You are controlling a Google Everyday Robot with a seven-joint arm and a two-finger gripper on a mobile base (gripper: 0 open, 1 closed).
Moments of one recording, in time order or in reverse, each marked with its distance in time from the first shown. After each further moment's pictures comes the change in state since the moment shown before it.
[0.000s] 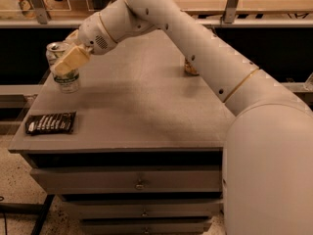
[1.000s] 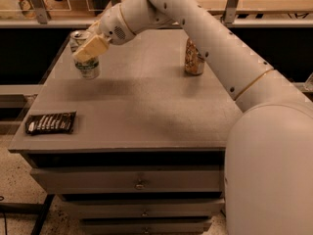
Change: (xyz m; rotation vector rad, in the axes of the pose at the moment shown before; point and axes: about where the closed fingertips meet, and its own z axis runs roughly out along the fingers) arm 0.024 -0.044 -0.051 0.144 0.029 0.041
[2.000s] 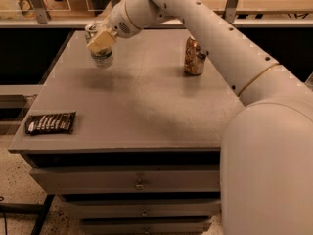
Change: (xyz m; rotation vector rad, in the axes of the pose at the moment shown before) arm 0.023 -0.061 -0.014 0.229 0.110 0.017
